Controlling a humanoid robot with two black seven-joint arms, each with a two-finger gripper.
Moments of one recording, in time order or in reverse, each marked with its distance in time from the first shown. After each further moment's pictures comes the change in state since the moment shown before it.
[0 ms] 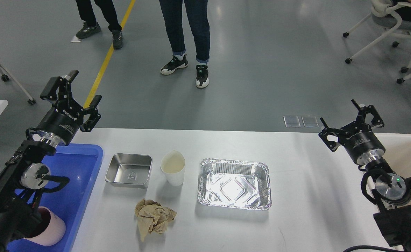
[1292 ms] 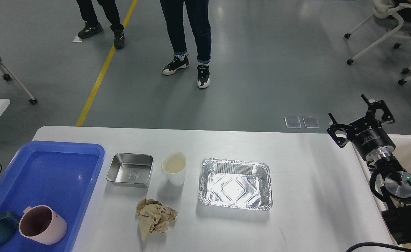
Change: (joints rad) left arm 0.357 1.437 0.433 -0.480 -0.038 -0.211 -0.021; right arm 0.010 -0.034 0.015 -0.007 0.003 0.028 0.002
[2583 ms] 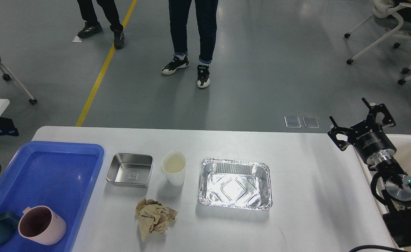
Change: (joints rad) left arm -0.714 -0.755 0.251 0.356 0.465 -0.217 0.531; right arm -0.023 -0.004 0.006 -0.003 0.000 0.012 0.000
